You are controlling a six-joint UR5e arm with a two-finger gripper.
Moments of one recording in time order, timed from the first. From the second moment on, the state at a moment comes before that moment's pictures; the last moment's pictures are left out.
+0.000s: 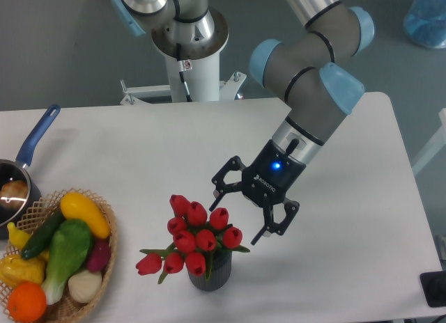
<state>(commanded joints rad) 2.60 -1.98 -1.58 -0.91 0.68 1.12</state>
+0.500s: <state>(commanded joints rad) 2.55 -2.00 -1.60 -0.85 0.67 1.12</state>
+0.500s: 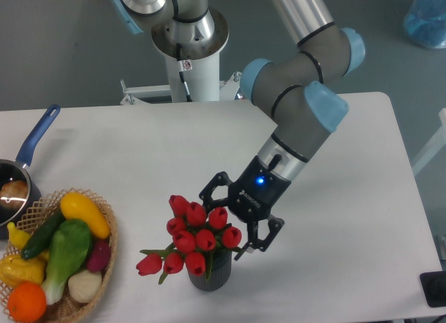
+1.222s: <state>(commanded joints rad) 2.59 -1.93 -1.65 -0.85 0.66 1.04</state>
